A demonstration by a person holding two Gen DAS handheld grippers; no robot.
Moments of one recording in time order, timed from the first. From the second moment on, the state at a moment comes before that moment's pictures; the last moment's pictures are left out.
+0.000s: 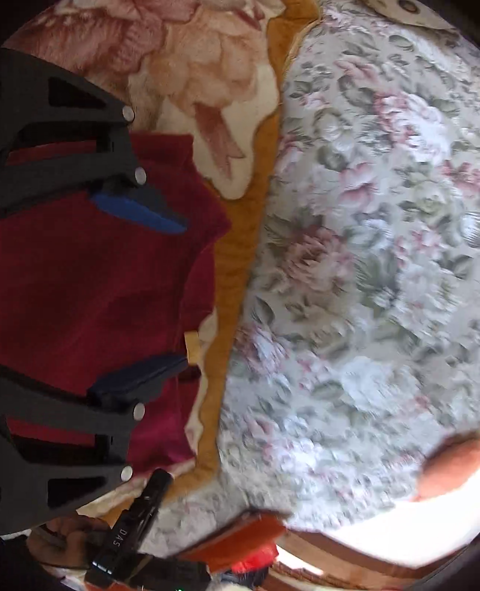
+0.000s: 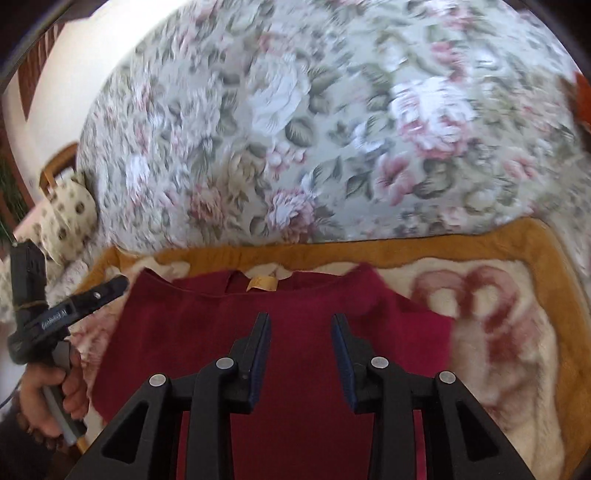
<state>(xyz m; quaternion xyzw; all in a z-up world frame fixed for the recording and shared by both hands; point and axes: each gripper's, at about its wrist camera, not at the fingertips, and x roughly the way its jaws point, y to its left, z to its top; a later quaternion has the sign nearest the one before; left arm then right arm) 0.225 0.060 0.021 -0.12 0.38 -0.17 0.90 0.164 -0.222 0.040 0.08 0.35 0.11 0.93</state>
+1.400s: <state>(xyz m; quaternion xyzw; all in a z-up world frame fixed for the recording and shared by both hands) 0.251 0.108 0.025 -0.21 0.41 -0.15 0.87 0.203 -0.231 0.035 0.07 0.40 0.03 0.91</state>
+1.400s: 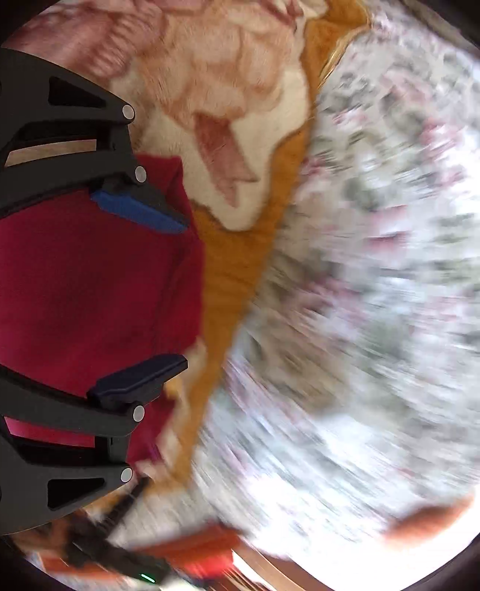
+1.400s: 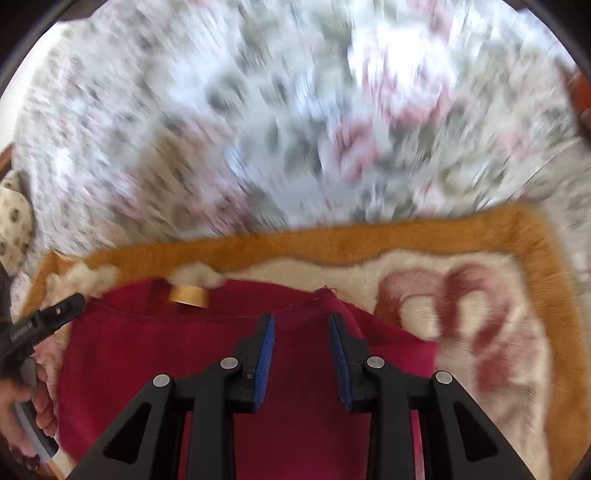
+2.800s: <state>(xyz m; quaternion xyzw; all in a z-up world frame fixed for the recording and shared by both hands) 0.078 0.152 -0.072 -0.48 0.36 -0.05 0.80 -0.026 -0.143 -0.007 0.03 0.35 0.08 0.93</state>
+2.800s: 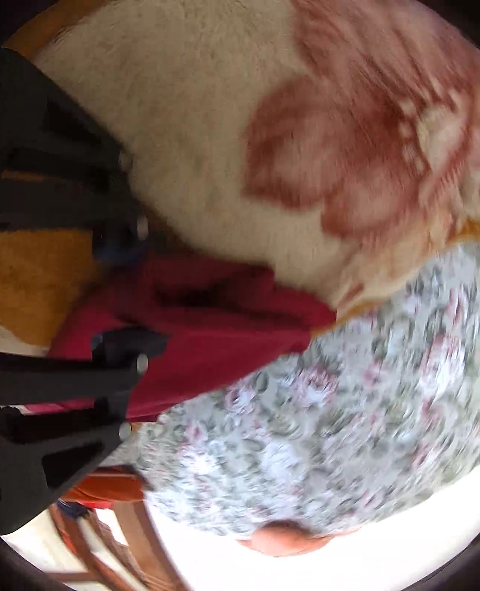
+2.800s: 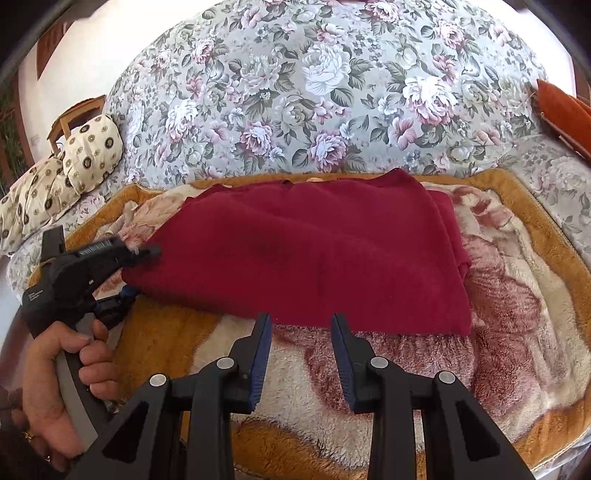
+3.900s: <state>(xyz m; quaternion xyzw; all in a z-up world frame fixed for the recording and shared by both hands) 0.076 0.155 -0.072 -0.46 0.36 -0.06 0.81 0.304 0.100 -0.015 -0.07 0.60 0.19 0.77</state>
